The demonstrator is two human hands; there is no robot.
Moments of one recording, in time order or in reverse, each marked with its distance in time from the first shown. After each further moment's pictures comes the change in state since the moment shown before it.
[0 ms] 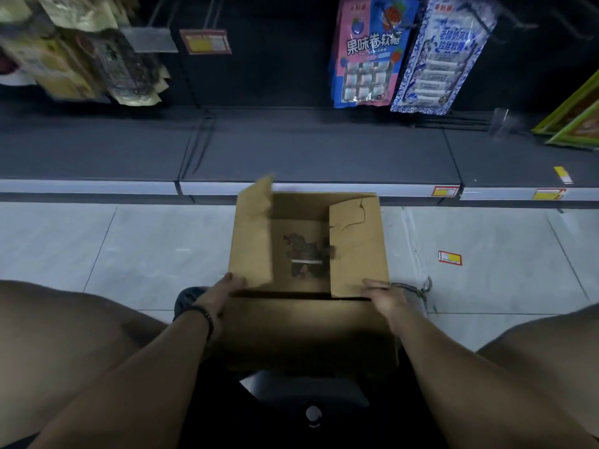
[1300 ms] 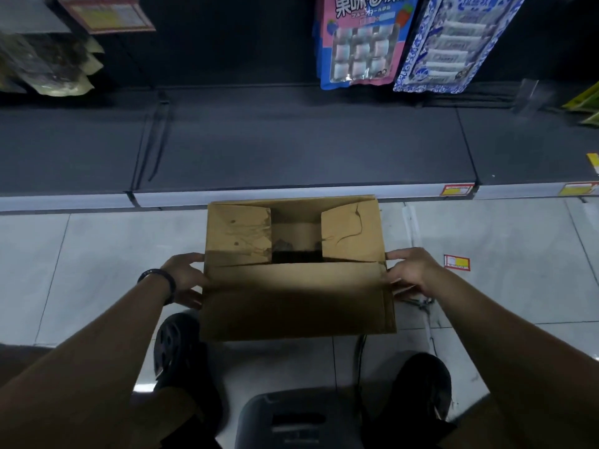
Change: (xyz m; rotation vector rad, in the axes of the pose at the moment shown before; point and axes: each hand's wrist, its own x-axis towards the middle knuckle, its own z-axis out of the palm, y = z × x) left_hand 0.086 0.148 0.010 0.574 0.027 -0.067; right_hand 0.118 -0.111 -0.076 -0.311 -0.102 0.107
